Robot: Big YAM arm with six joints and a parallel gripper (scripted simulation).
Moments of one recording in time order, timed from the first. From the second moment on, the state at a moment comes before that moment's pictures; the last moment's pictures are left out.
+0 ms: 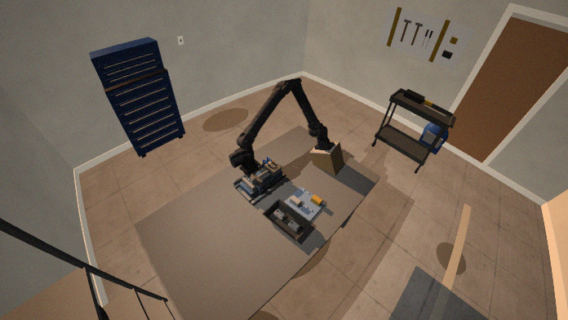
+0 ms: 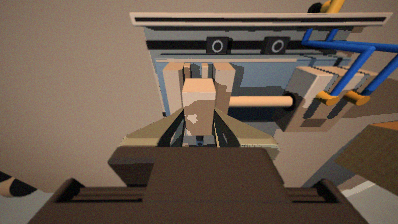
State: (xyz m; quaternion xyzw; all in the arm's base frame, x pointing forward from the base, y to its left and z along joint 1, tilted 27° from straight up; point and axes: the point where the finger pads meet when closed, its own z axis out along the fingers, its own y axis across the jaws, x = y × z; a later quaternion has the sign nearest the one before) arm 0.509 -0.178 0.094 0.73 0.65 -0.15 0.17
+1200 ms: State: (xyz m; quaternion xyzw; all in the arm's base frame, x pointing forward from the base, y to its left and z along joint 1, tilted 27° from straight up) arm 0.510 -0.178 0.090 0.73 0.65 -0.15 0.17
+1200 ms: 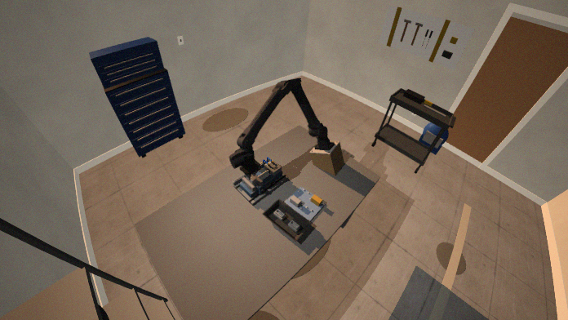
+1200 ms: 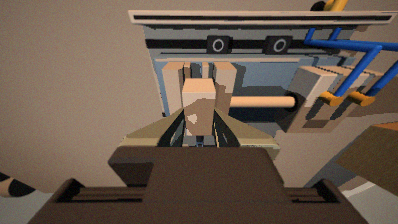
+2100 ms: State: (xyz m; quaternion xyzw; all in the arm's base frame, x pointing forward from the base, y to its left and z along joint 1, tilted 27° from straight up) arm 0.509 -0.178 0.089 0.73 0.65 -0.15 0.17
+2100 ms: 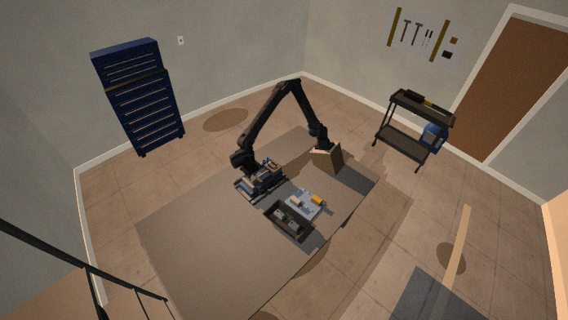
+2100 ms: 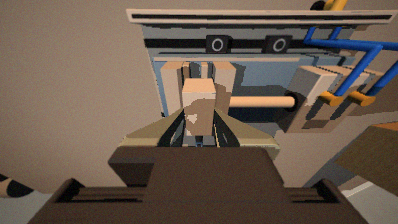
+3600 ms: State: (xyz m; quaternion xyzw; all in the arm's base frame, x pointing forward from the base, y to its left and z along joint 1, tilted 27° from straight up) arm 0.509 -0.178 0.089 0.73 0.65 -0.15 0.17
